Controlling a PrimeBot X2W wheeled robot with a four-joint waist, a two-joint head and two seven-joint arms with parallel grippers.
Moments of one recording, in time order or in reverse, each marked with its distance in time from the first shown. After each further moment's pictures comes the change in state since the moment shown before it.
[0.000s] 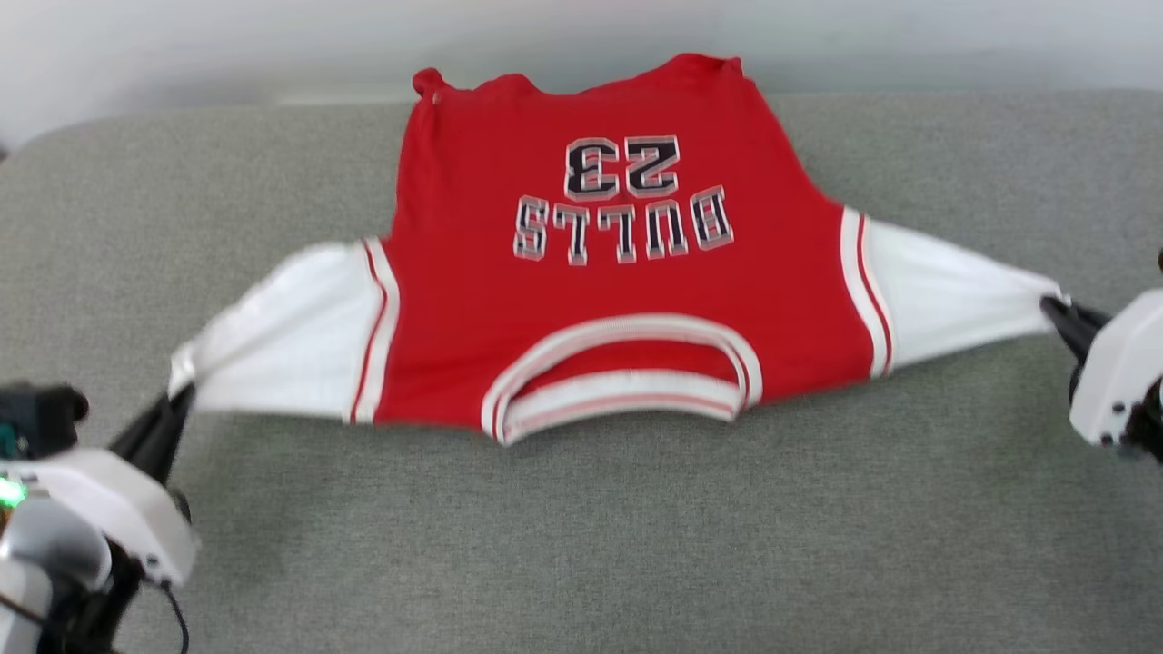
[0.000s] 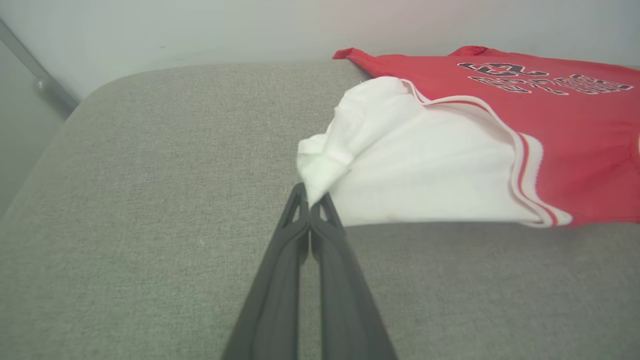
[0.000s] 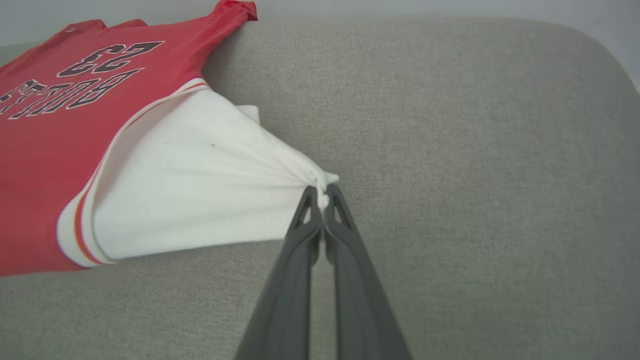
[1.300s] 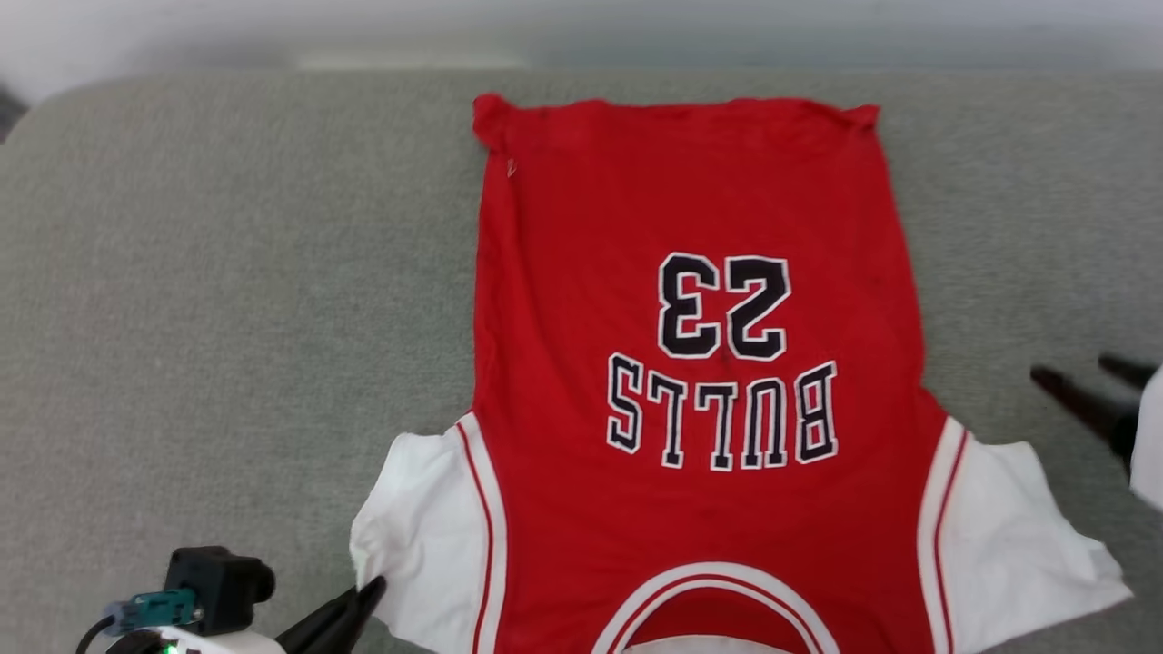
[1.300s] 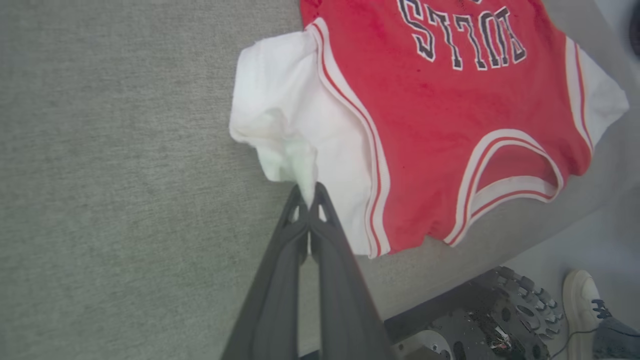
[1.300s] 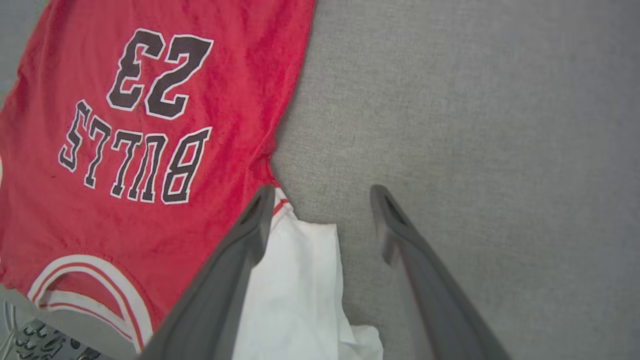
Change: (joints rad) left arm 0.447 0.014 -0.116 -0.581 -0.100 0.099 0.258; right arm 0.279 -0.033 -0.144 -0.544 0.104 -0.001 0.513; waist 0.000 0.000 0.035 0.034
